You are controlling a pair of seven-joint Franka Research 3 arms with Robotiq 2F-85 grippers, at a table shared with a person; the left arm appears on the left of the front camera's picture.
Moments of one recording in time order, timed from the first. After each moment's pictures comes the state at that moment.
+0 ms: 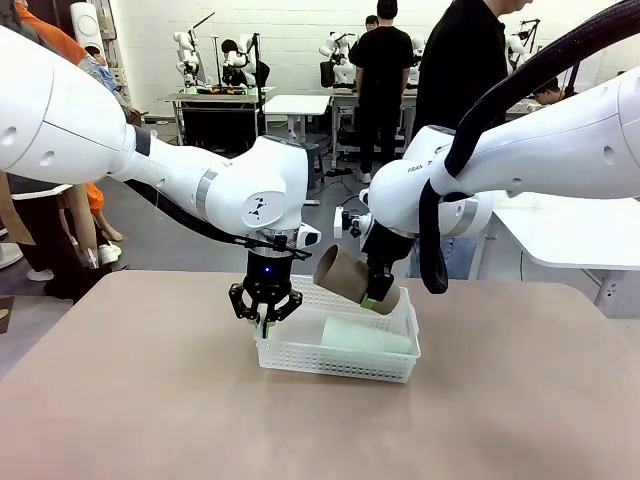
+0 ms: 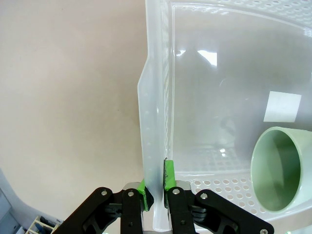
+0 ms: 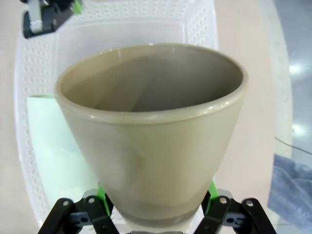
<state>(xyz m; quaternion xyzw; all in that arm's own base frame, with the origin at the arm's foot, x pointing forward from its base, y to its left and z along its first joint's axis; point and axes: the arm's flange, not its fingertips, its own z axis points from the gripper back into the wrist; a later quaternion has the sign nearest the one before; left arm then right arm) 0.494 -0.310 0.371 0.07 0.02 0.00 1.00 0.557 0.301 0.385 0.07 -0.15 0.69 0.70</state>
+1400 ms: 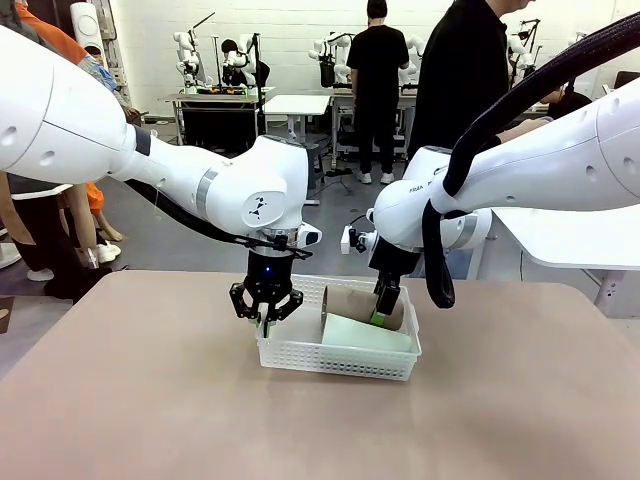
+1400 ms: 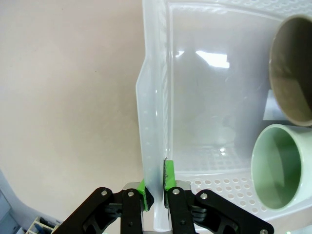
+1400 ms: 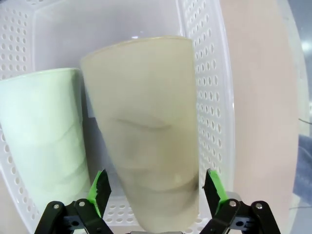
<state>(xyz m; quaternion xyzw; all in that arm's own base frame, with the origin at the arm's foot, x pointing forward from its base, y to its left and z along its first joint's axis) 0.495 -0.311 0.371 0.07 0.02 0.00 1.00 0.573 0.286 0.346 0.07 -0.10 0.66 0.74</state>
